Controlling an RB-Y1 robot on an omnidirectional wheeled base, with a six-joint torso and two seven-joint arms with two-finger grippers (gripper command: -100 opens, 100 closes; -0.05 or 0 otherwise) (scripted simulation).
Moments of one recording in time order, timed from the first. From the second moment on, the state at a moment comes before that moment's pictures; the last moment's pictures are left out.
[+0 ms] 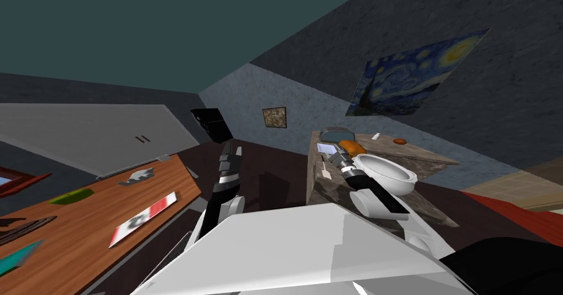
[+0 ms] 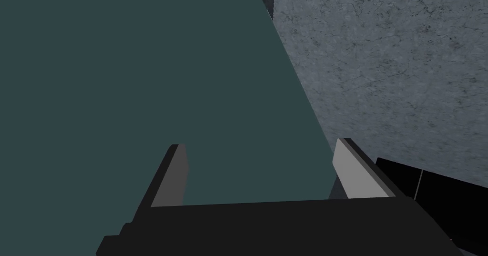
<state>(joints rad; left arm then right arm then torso) 0.48 0.02 -0.04 -2.37 -0.05 -0.37 -0.03 0.56 -0.31 -0.22 -2.30 -0.27 0.08 -0.43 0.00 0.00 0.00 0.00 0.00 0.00</state>
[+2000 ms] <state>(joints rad) 0.48 0.02 -0.04 -2.37 -0.05 -0.37 -0.03 0.62 -0.37 -0.39 -2.34 -0.51 0.62 -0.78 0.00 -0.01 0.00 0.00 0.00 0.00</state>
